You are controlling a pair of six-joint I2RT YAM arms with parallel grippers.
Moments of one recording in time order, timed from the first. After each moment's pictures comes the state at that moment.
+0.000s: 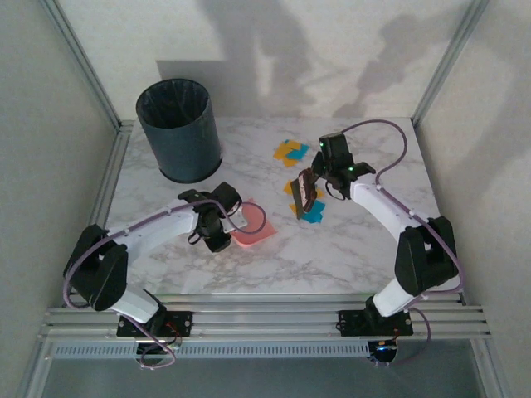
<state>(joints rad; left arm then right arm) -0.63 1.52 1.03 -0.95 -0.02 0.31 0.42 1.56 1.21 -0.40 0.21 0.62</state>
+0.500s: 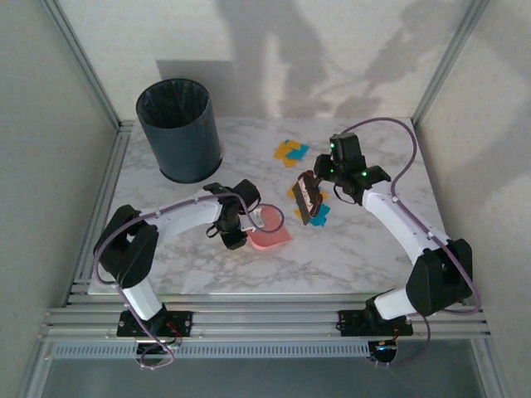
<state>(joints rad) -0.69 1.74 1.20 -0.96 0.02 0.38 0.41 1.42 1.20 -0.49 0.11 0.50</state>
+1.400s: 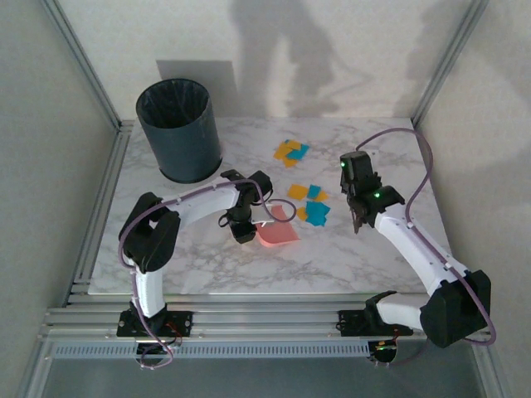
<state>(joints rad) -0.70 1.91 1.43 -1.12 0.05 0.43 0.42 1.23 1.02 -0.53 0.58 0.29</state>
